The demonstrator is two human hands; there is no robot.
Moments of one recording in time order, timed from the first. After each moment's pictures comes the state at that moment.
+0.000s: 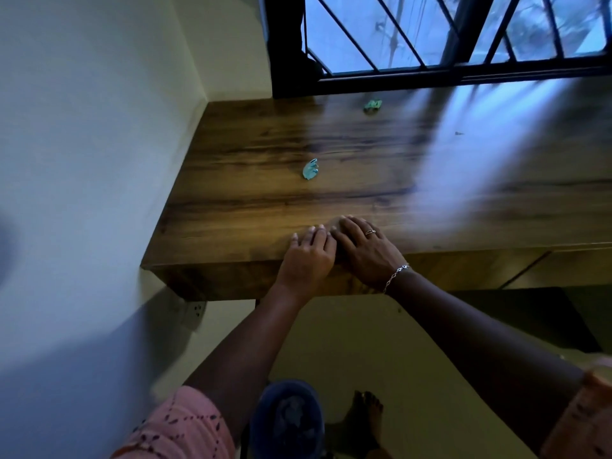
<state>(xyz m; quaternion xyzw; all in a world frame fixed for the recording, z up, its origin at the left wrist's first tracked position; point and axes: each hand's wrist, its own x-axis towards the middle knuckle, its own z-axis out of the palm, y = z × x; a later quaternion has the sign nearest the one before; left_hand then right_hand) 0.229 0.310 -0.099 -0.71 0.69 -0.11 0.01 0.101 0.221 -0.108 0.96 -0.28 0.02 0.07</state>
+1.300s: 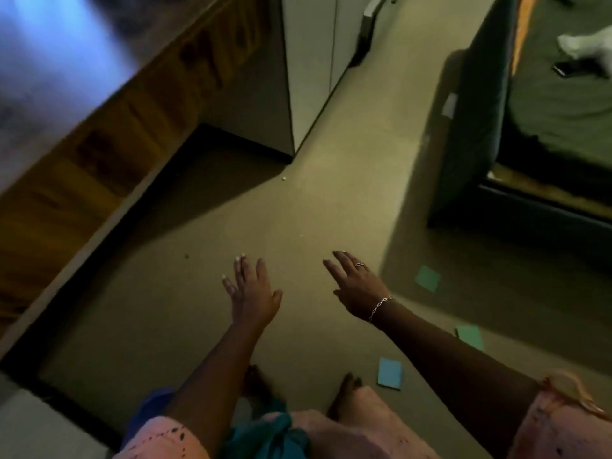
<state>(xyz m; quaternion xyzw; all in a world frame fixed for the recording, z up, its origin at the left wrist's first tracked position) -0.216 0.465 -0.213 -0.51 0.84 0.15 0.14 -0.393 0.572 -0.224 0.64 -0.76 0.01 -0.16</state>
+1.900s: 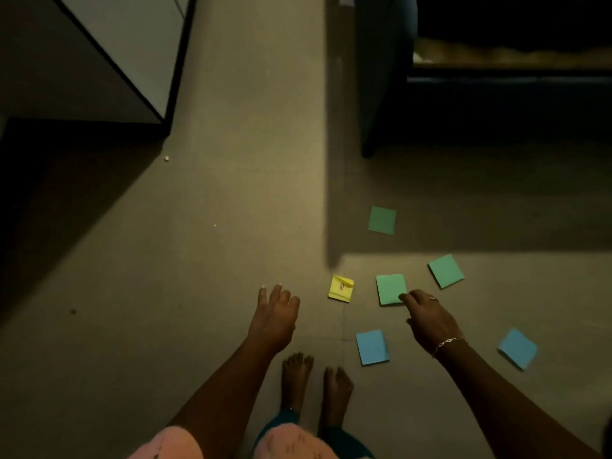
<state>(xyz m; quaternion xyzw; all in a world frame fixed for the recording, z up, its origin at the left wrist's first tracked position) -0.408 0.533 -0.466 -0.09 0.93 0.05 0.35 -0.547 0.780 -0.464 0.29 -0.90 -0.04 -0.32</state>
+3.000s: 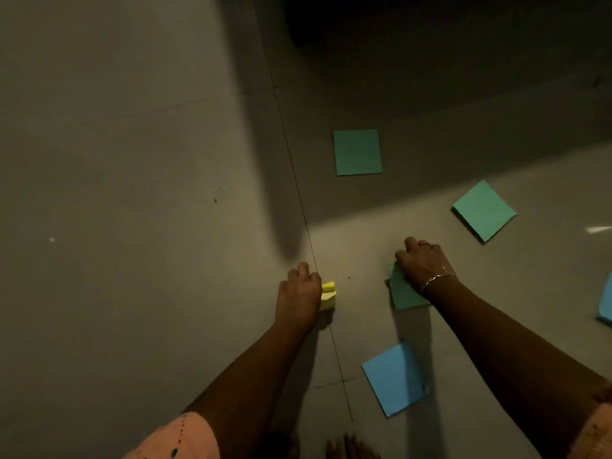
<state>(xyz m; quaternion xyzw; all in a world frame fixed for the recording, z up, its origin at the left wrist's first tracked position) -0.523 0.615 -0.846 -0.04 0.94 0.12 0.31 -0.634 0.813 -0.843 0.25 -0.89 -0.20 -0.32</state>
